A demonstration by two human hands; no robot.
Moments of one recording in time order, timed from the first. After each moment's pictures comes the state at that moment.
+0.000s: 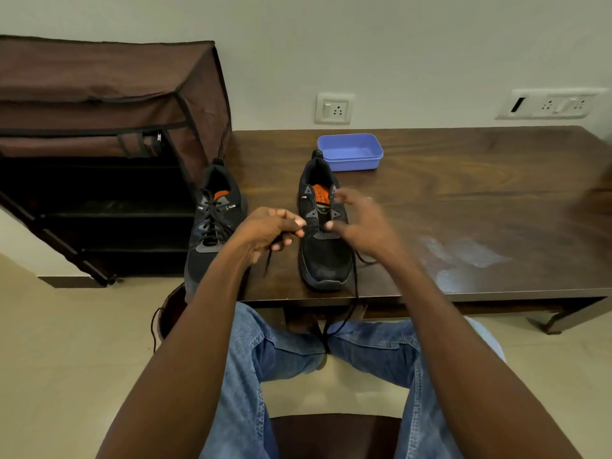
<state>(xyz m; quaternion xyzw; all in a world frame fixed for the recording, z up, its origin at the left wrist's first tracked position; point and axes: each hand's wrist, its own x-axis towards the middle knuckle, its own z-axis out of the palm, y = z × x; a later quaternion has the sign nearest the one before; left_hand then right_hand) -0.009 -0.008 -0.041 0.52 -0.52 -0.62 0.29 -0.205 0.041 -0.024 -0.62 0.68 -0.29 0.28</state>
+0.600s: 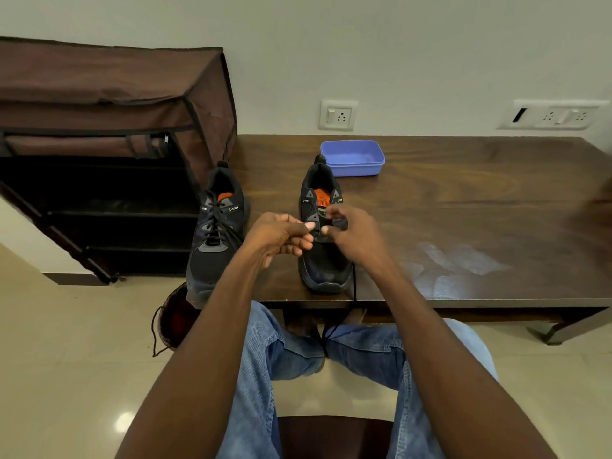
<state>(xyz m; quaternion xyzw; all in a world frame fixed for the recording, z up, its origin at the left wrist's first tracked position) -0.020 0.004 -0.038 0.52 -0.47 -0.64 0.32 -0.187 0.048 -0.028 -0.63 0.67 -0.31 0.24</state>
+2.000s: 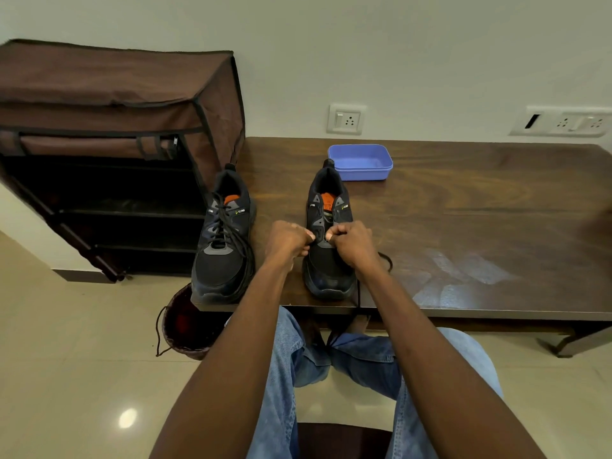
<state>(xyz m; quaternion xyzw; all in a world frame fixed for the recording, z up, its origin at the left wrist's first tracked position) -0.053 -0.016 -0.067 0.68 -0.42 -0.51 0.33 -0.184 0.005 -0.082 -0.49 0.73 -0.32 0.35</state>
